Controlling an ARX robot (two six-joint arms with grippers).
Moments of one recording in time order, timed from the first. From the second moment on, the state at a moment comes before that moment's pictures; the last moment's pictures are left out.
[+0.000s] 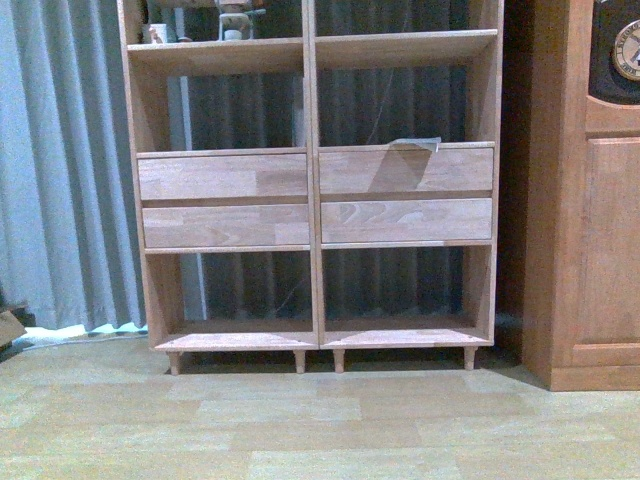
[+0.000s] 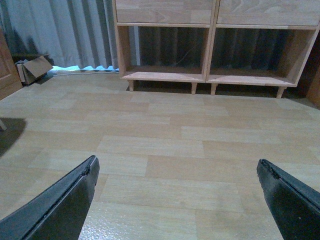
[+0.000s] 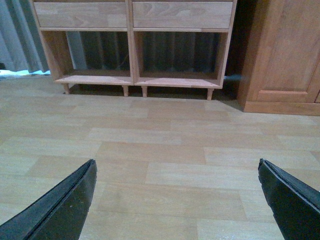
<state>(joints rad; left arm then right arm) 0.00 0.00 0.01 0.00 0.00 0.00 0.00 0.00 0.01 0.00 0.00 0.00</state>
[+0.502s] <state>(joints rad) 0.00 0.00 0.01 0.00 0.00 0.00 0.00 0.00 0.01 0.00 0.00 0.00</state>
